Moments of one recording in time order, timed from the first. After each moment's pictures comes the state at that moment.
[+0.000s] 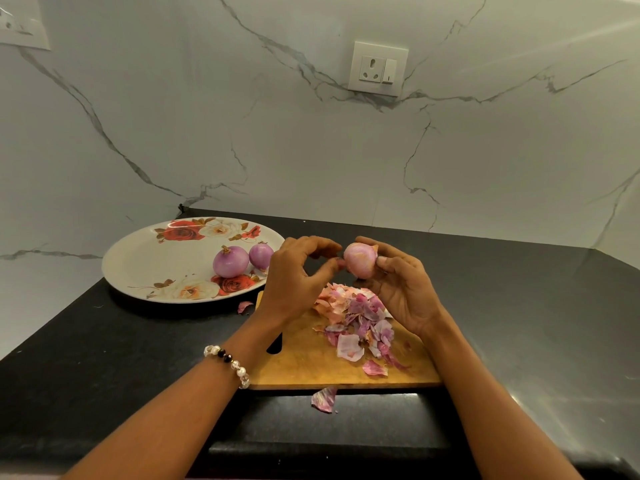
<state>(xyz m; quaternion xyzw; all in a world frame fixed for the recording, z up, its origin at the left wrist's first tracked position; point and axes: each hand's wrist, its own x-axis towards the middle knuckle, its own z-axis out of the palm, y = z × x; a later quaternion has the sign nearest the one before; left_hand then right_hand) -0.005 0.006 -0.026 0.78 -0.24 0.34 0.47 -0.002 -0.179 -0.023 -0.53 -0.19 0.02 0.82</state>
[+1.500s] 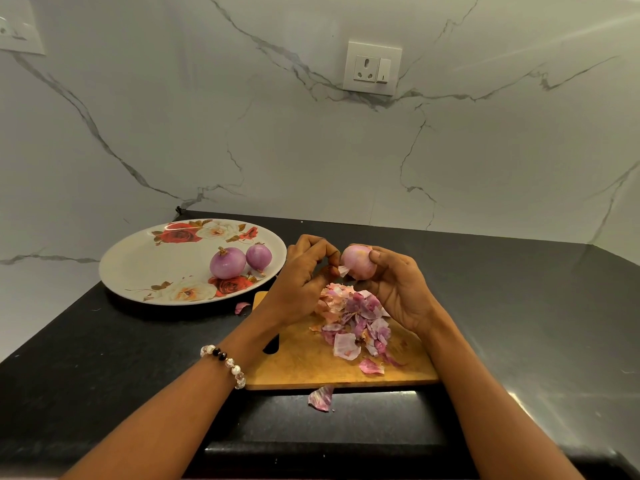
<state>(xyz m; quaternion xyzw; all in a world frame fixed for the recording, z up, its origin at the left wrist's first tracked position) -0.001 0.002 -0.029 0.80 -0.29 0.22 0.48 -0.007 -0.176 -0.018 -0.53 -0.12 0.01 0.84</state>
